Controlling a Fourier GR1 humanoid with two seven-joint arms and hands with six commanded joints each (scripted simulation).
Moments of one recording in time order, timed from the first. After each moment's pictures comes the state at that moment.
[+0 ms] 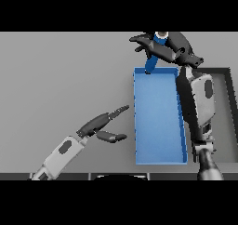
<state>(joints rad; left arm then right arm) -0.30 0.29 -0.61 -1.59 0.08 -0.20 0.07 -1.02 -0.31 -0.06 -1.37 -0.56 0.28 0.51</state>
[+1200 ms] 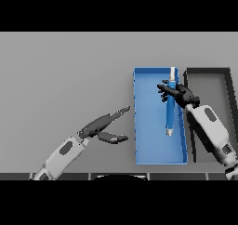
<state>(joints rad) -0.29 0.28 -0.62 -1.61 0.08 -0.19 0.10 -0.60 -0.65 0.55 -1.19 -0.88 -0.18 0.61</state>
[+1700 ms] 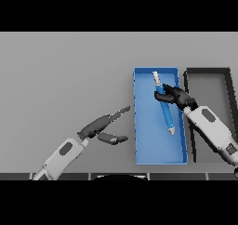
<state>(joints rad) -0.28 0.29 -0.62 -1.63 0.09 -0.19 0.10 -0.66 -0.76 0.74 -1.28 -0.81 -0.08 0.61</state>
